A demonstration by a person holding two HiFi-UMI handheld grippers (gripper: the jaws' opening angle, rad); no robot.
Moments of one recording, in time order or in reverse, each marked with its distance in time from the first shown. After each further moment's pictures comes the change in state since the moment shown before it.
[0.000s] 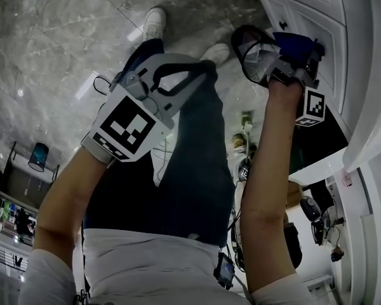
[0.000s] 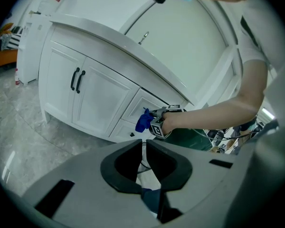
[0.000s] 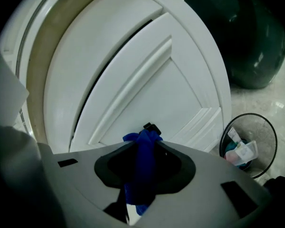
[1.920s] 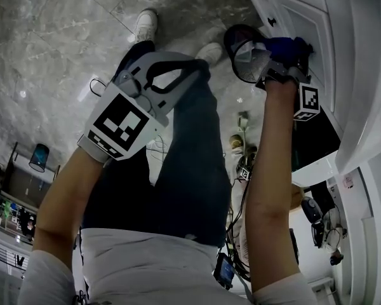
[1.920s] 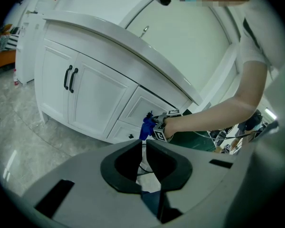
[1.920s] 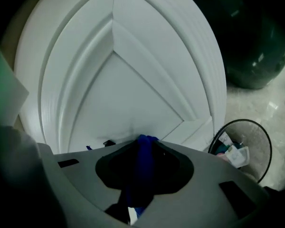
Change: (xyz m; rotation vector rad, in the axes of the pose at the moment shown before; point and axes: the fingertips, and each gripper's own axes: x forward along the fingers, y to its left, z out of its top) left arm 0.037 -0.009 0.015 -0.005 0.025 0.017; right arm 0.028 -0.070 0.029 0.023 0.083 -0.074
